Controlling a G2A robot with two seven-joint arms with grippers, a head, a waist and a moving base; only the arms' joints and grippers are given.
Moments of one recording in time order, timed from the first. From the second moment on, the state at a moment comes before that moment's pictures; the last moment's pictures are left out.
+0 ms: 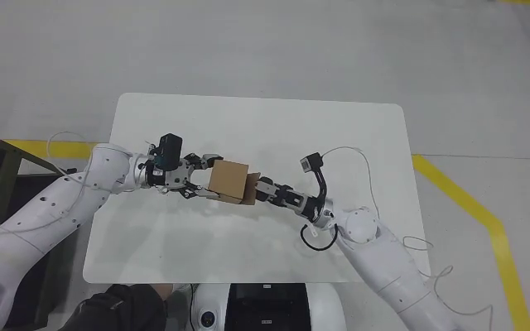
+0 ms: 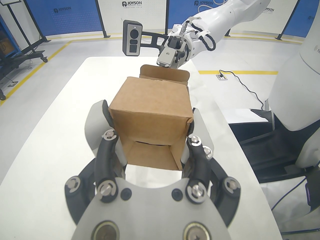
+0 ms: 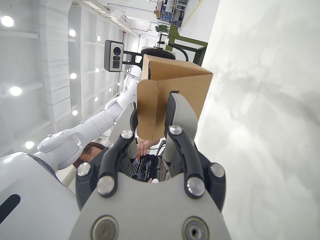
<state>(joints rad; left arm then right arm) 0.72 -0.56 -0.53 -1.38 1.31 -1.01 0.81 -1.19 -1.28 0.92 -1.39 0.31 -0.53 0.69</state>
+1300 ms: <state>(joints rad) 0.80 -0.55 -0.64 -1.42 1.30 -1.01 0.81 -1.22 -1.28 0.93 -1.45 0.14 -0.51 0.61</state>
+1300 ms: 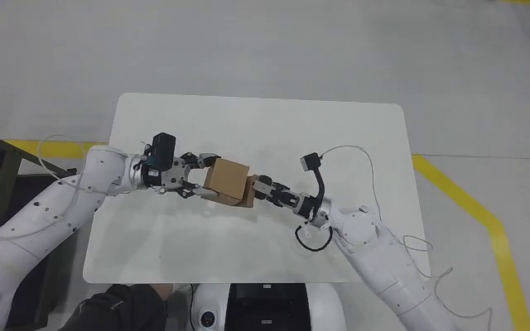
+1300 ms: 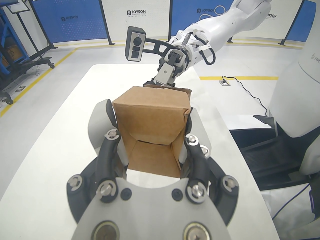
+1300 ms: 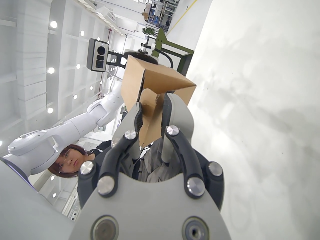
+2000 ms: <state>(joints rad) 0.83 -0.55 -0.68 -1.43 1.30 -1.01 0.81 -1.24 -1.28 0.92 -1.47 0.14 -0.48 0.64</state>
